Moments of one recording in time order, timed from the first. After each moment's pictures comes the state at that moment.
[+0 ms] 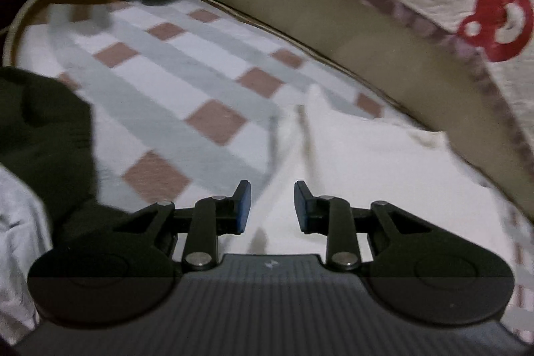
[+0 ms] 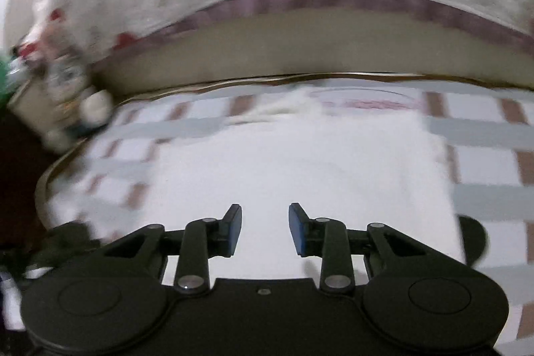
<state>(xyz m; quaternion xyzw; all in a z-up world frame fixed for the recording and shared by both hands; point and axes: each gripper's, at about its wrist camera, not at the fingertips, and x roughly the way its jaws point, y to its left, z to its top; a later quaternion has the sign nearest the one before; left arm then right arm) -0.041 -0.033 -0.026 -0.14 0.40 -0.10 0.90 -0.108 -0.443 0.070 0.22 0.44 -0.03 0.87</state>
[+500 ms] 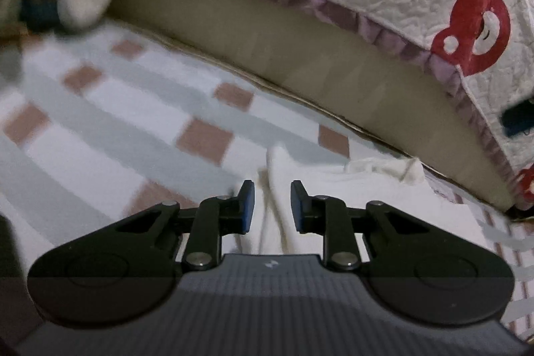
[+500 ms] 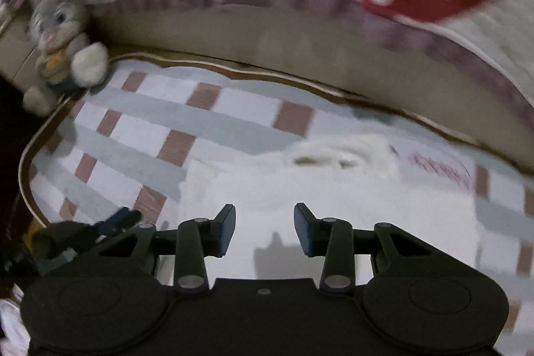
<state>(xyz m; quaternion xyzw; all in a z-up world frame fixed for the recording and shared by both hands) 0.082 -0.032 -0.059 -0.14 0.38 -0.22 0.89 0.092 -0.333 0.108 0.11 0.54 -0.01 0.84</state>
